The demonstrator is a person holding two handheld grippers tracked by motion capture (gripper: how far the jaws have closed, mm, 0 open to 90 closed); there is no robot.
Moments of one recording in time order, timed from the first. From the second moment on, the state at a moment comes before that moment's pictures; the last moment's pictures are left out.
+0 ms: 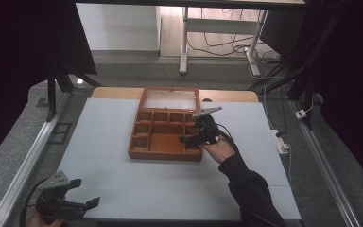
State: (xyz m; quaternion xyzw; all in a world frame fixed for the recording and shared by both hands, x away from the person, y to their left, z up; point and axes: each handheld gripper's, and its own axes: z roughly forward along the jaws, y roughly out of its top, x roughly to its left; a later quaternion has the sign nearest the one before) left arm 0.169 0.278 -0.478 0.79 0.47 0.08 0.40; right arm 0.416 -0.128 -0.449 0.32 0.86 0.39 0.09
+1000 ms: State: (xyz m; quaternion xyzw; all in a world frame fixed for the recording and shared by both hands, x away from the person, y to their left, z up) left arm 0.168 0.279 -0.478 0.78 0.47 0.08 0.40; right arm 0.356 -0.144 -0.431 0.28 0.86 0.40 0.10
